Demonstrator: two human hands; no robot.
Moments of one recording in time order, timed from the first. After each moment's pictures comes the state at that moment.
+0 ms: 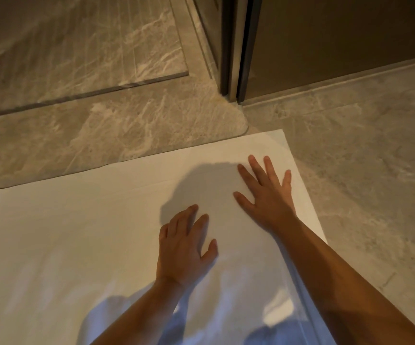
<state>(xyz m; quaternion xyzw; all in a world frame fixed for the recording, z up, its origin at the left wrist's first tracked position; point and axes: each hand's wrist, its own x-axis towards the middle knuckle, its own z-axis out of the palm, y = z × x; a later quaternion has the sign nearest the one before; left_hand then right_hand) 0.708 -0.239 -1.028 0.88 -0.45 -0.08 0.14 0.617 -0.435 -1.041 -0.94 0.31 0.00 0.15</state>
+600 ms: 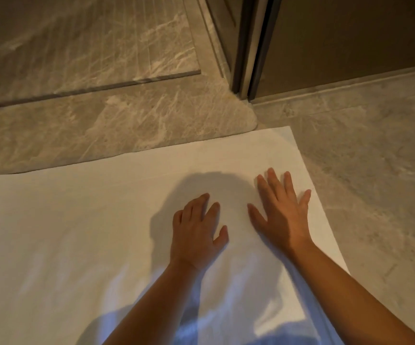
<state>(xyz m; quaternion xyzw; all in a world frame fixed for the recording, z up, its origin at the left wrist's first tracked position) 0.707 -0.242 -1.030 0.88 -0.47 -0.06 0.10 0.589 -0.391 -1.026 -0.91 0.37 0.00 0.17</state>
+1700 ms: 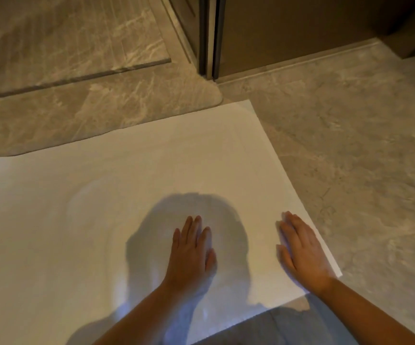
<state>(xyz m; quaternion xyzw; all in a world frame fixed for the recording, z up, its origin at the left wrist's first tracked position) 0.613 -0.123 -0.995 0.80 -0.56 -0.17 0.12 0.406 -0.266 -0.988 -0.91 0.38 0.01 0.17</state>
